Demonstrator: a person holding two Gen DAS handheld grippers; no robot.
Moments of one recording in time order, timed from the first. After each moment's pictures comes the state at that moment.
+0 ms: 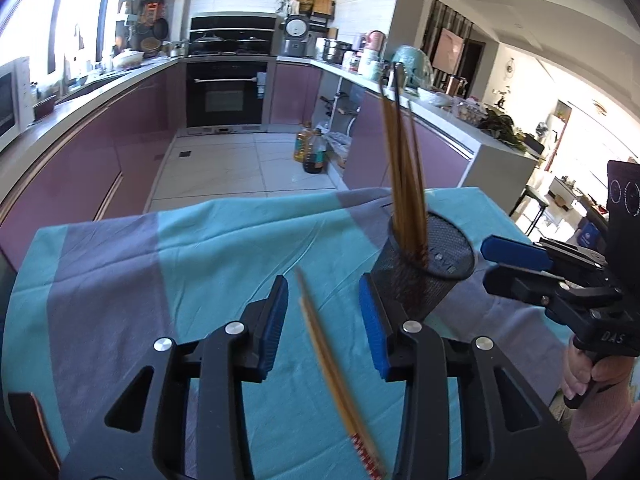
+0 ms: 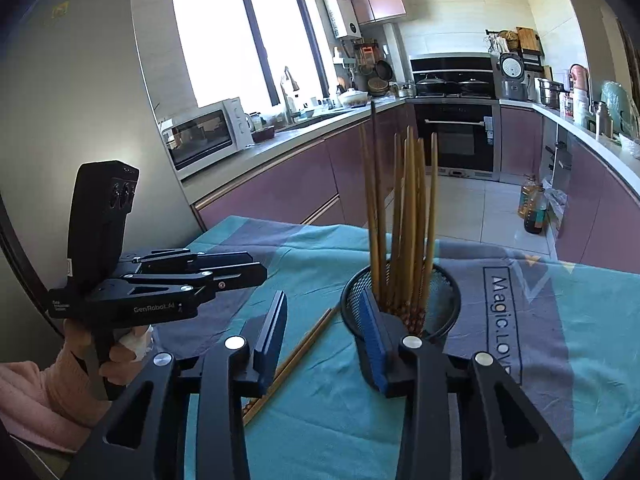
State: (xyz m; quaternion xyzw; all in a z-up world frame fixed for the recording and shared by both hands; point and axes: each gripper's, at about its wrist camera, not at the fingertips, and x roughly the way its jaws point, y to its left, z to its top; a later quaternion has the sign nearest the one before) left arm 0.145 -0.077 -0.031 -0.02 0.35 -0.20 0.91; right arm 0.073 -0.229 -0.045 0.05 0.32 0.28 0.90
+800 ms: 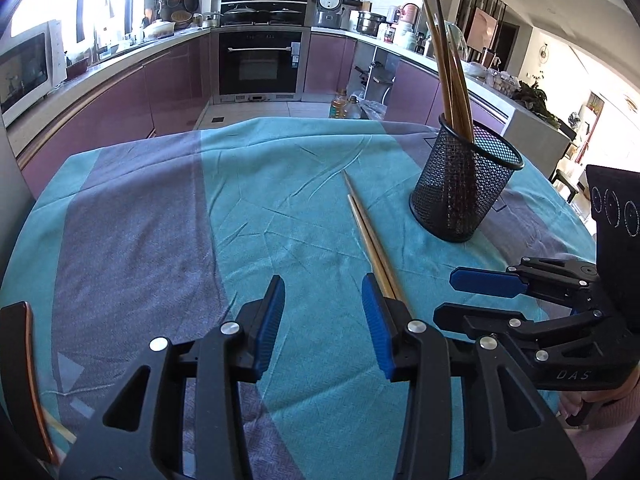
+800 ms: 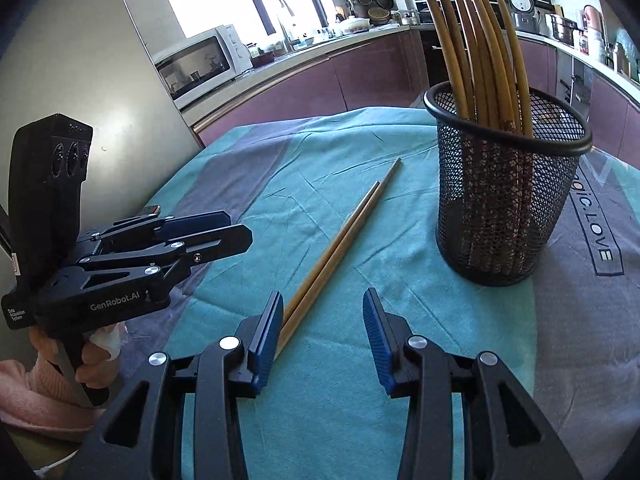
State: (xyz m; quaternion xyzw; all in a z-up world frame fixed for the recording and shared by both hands) left arm 0.099 -0.052 -0.106 -0.01 0.40 -0.15 0.90; right arm 0.064 -0.172 -0.128 0.05 0.42 0.28 0.86
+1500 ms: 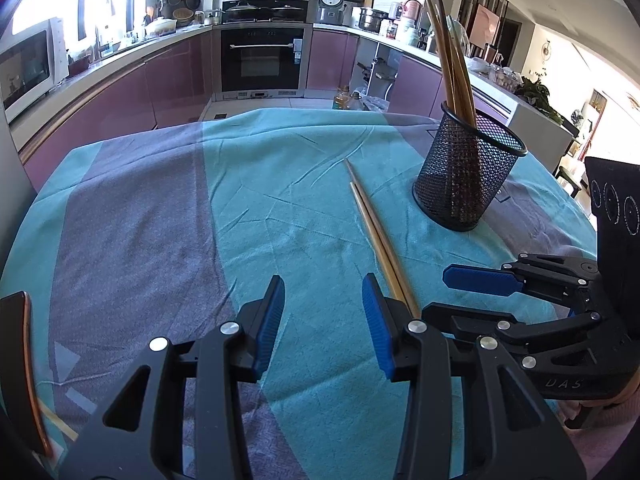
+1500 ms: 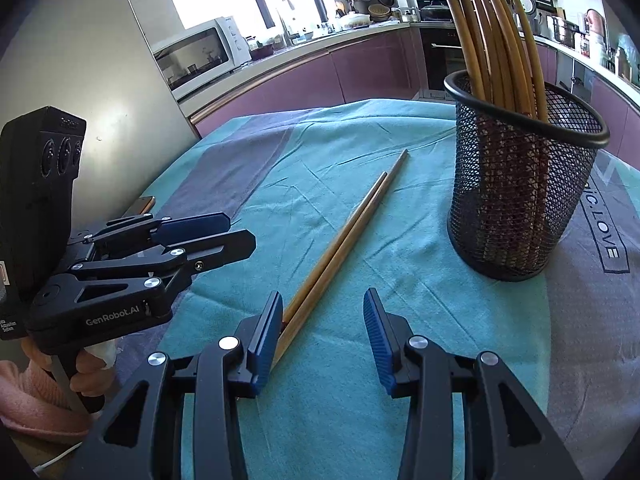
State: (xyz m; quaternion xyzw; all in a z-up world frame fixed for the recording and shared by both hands) left arm 0.093 -0.050 -0.115 0.00 0.41 -0.14 0.90; right arm 0.067 -0.161 -0.133 0.03 0.43 0.28 0.86
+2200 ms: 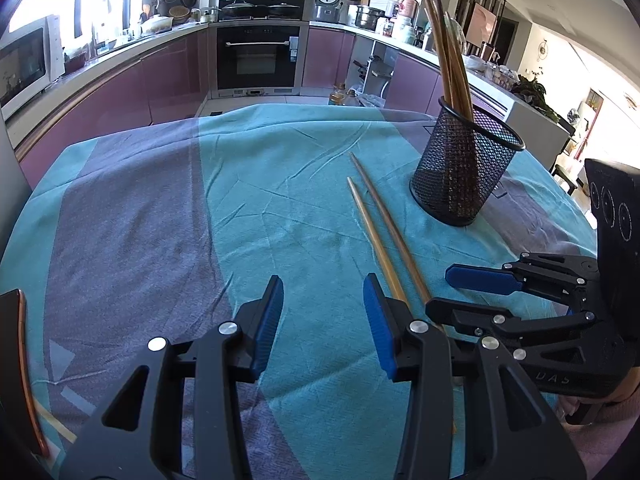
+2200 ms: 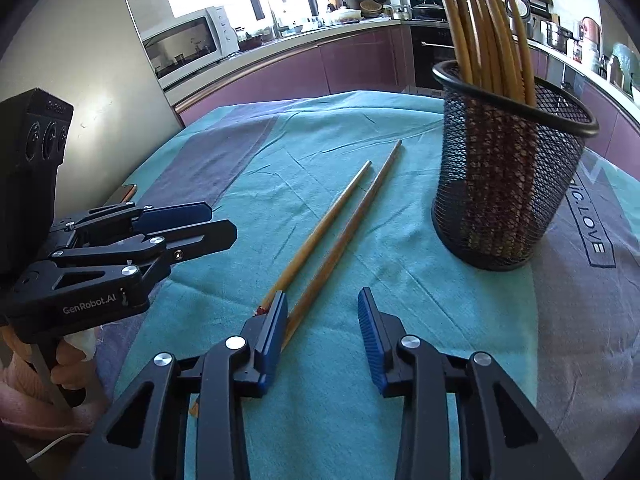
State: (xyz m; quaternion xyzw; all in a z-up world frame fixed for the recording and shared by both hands) left arm 0.093 -0.051 -0.119 0.00 0.41 -0.15 0.90; right arm 0.063 -0.164 -0.138 0.01 0.44 0.25 0.86
